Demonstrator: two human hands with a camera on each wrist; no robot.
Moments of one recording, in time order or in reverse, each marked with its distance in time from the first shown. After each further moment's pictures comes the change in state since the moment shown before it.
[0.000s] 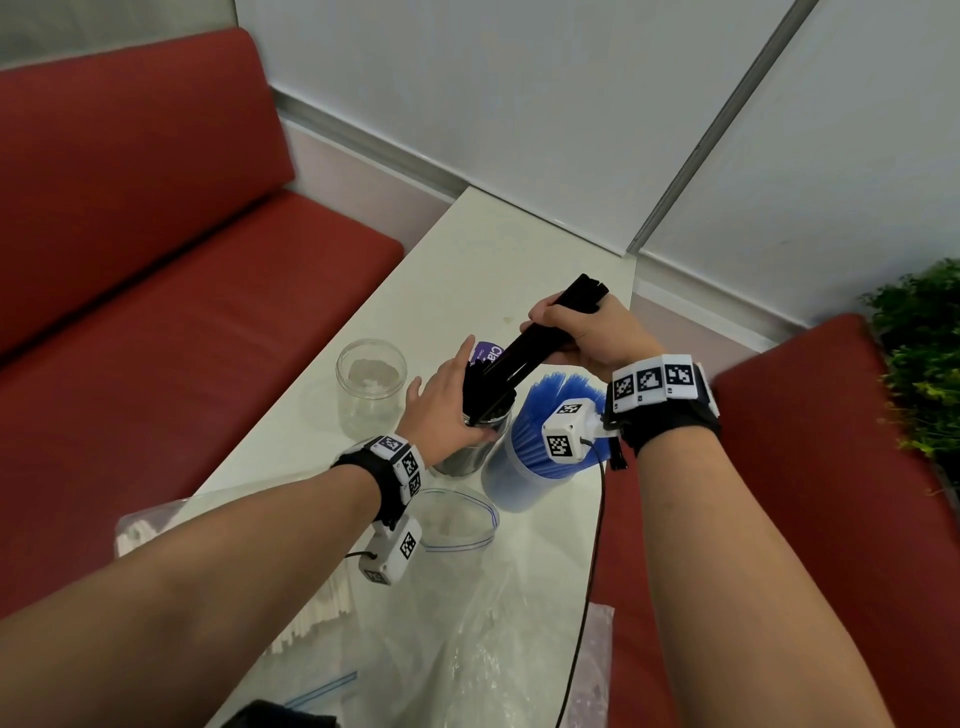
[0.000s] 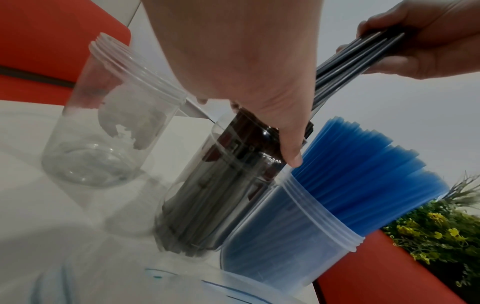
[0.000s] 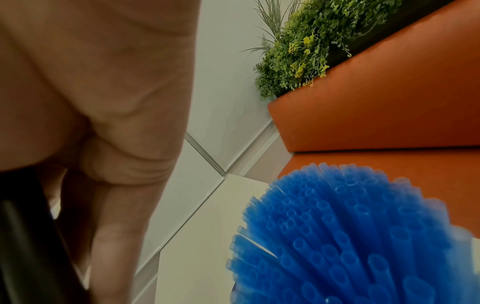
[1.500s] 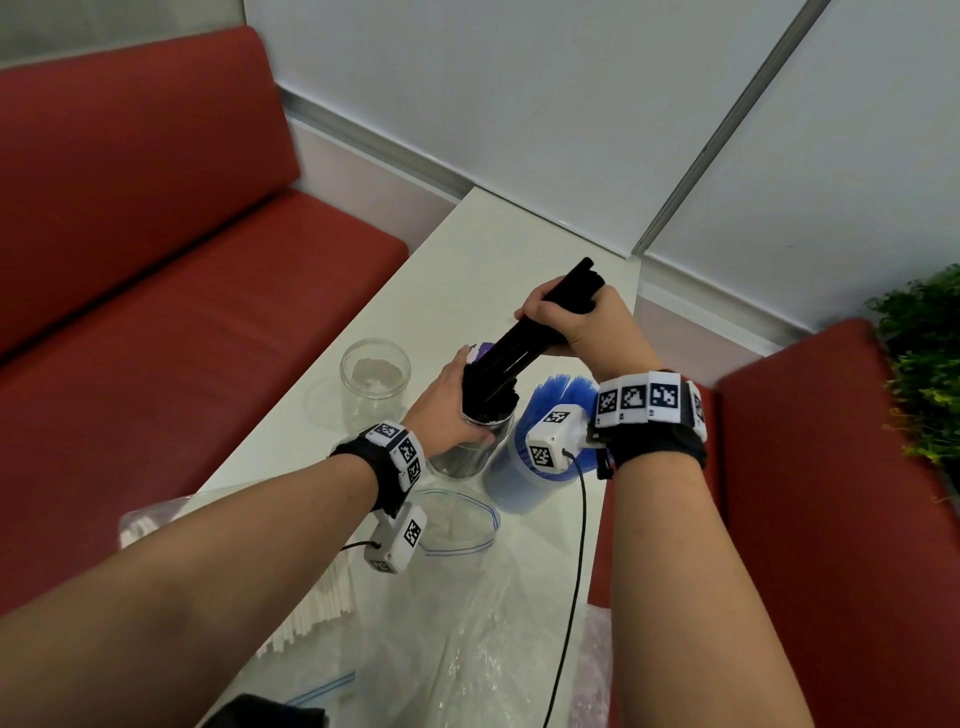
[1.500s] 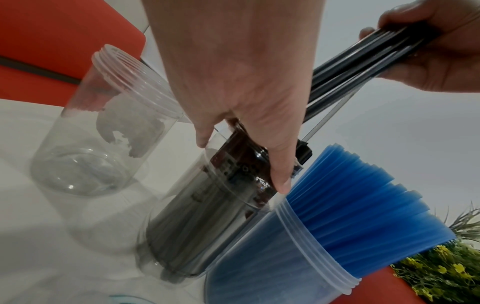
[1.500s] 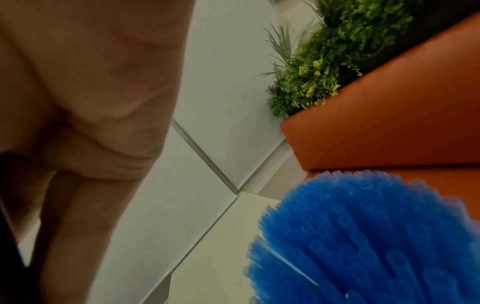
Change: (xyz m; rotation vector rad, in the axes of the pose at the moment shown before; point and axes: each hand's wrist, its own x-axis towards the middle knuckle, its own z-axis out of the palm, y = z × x) left_hand 0.019 -0.016 0.003 -0.219 -0.093 -0.013; right_hand -0.008 -0.005 0.017 -0.113 0.008 -0.231
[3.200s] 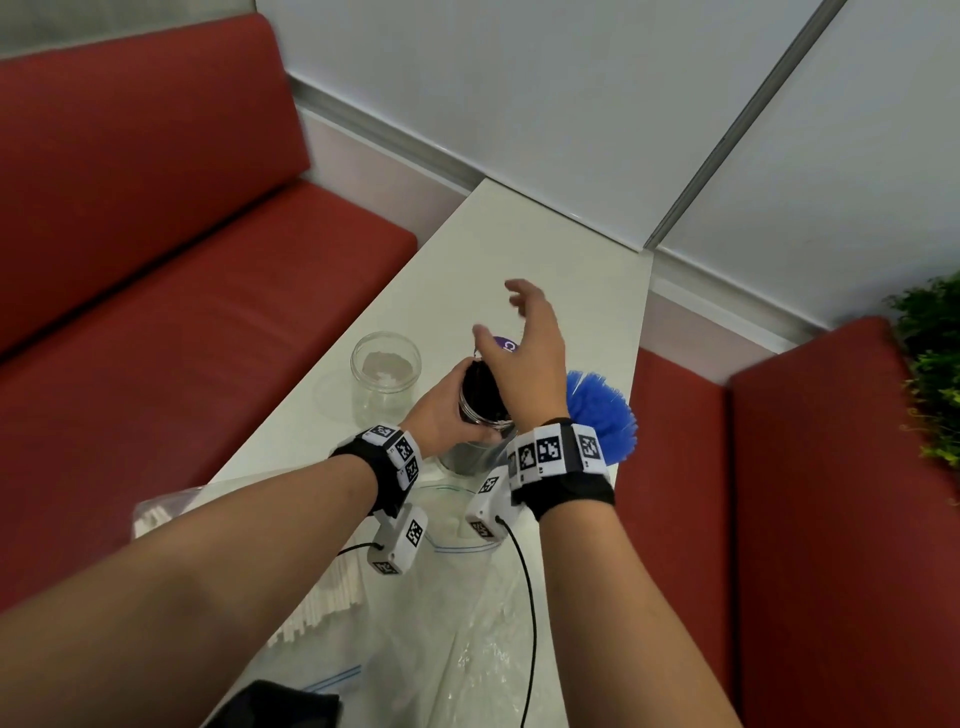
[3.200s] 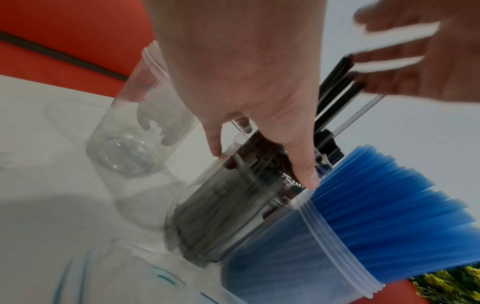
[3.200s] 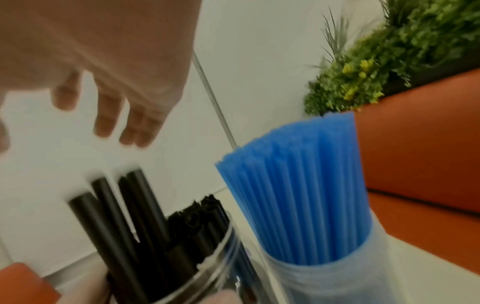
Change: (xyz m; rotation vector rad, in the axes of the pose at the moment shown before) left_hand -0.017 -0.006 -0.007 -0.161 -0.051 -0.067; right_hand -0.004 0.053 0.092 -0.359 0.368 -0.242
